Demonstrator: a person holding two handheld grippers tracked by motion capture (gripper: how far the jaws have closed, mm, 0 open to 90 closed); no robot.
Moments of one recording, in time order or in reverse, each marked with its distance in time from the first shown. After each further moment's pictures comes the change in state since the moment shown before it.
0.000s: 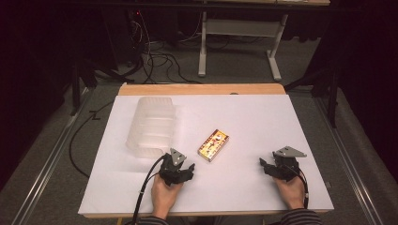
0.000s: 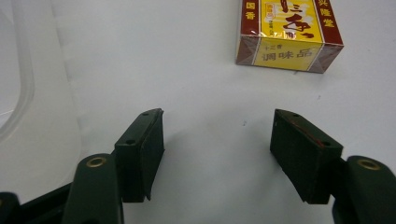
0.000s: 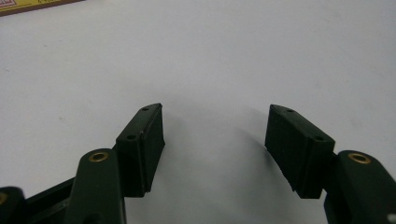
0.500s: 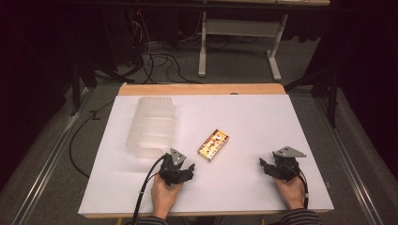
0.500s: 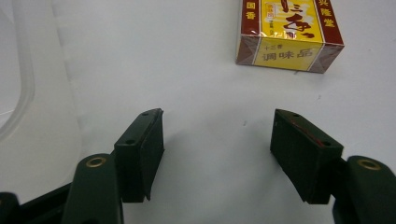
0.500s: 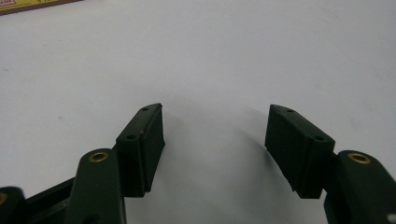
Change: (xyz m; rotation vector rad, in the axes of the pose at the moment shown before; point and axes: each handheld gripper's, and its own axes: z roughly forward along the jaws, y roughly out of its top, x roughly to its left) left arm 0.000 0.000 0.000 0.002 0.002 0.000; right arm 0.001 0.000 0.000 -0.001 -0.004 -0.005
